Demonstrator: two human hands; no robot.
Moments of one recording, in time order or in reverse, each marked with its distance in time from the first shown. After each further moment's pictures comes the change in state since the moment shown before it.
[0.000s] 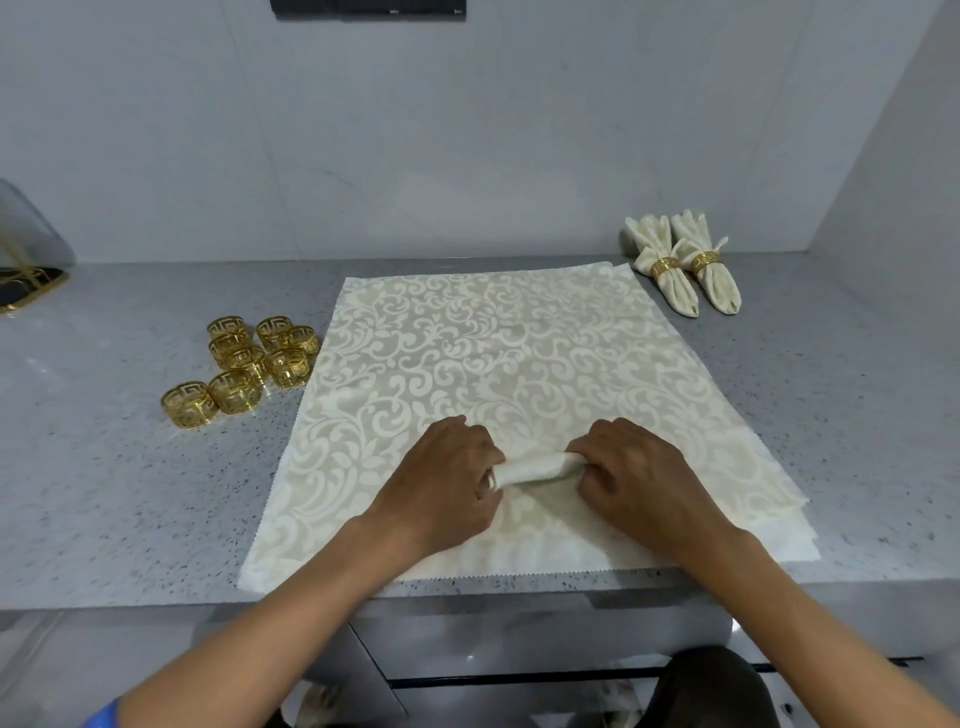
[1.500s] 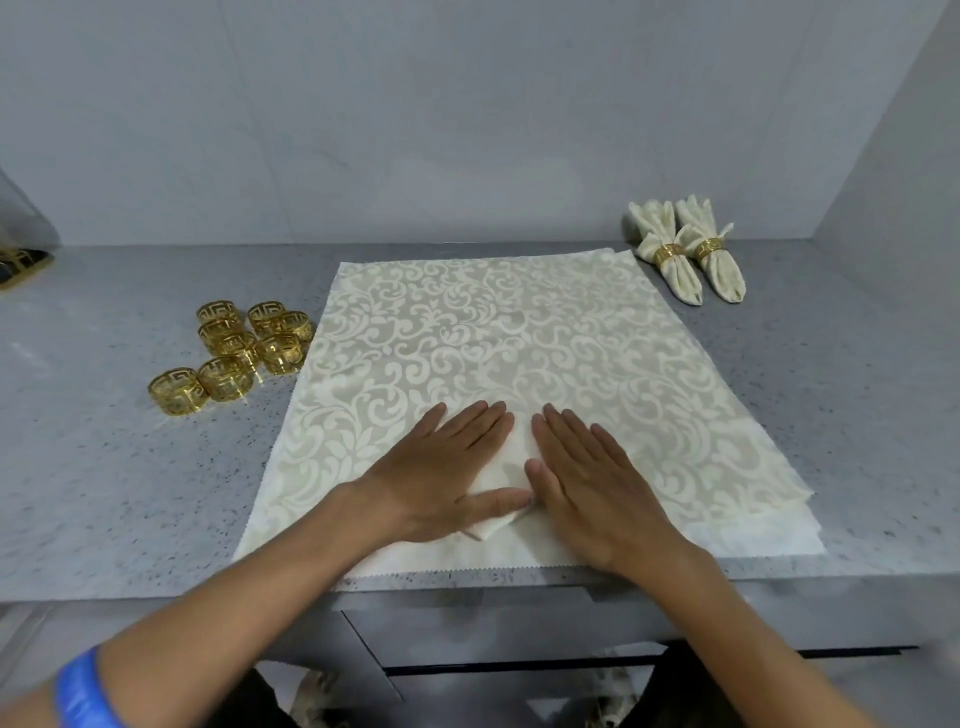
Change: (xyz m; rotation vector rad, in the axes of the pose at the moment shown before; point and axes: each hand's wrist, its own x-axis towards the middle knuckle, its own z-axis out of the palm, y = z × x) left_hand 0.004 -0.019 0.005 0.127 -0.482 -0.015; right_hand 0.003 -0.043 0.019 -0.026 -0.422 0.209
